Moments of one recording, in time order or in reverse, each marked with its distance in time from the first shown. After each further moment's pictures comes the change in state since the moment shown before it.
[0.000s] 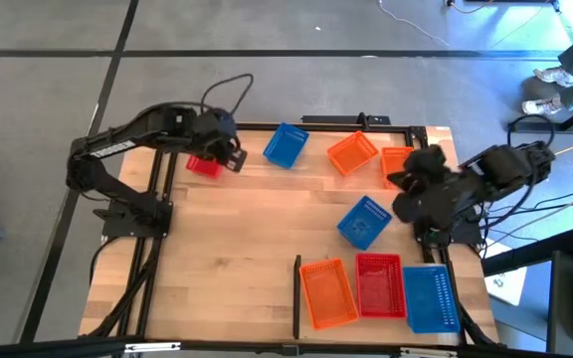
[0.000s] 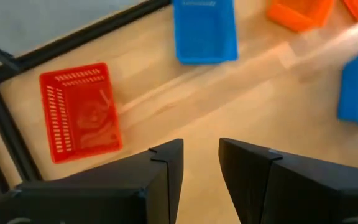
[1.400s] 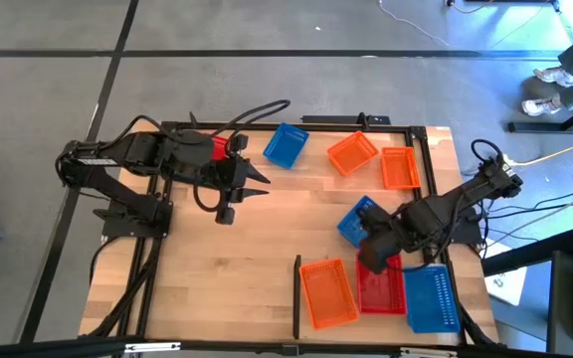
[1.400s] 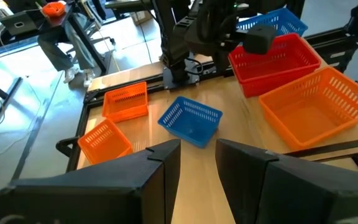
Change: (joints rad) left arm -0.364 -0.056 -0.001 0.594 0.141 1.014; right arm 0.024 0.309 -0.176 0.042 -0.612 0.300
